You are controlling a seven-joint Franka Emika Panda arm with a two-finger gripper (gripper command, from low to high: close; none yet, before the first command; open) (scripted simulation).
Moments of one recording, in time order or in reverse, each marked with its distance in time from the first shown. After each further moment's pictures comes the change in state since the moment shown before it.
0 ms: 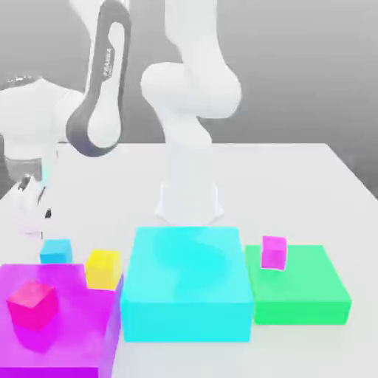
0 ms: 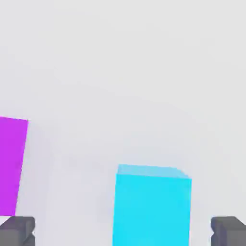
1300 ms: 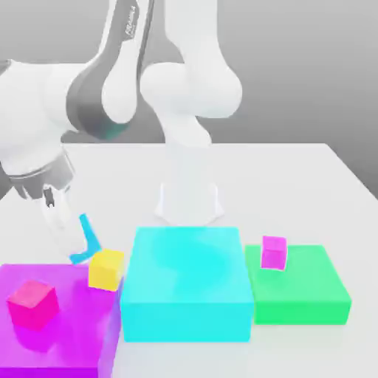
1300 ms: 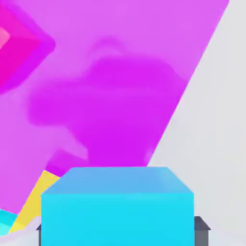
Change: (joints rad) arm 0.182 -0.153 0.345 0.281 0.162 -0.669 0.090
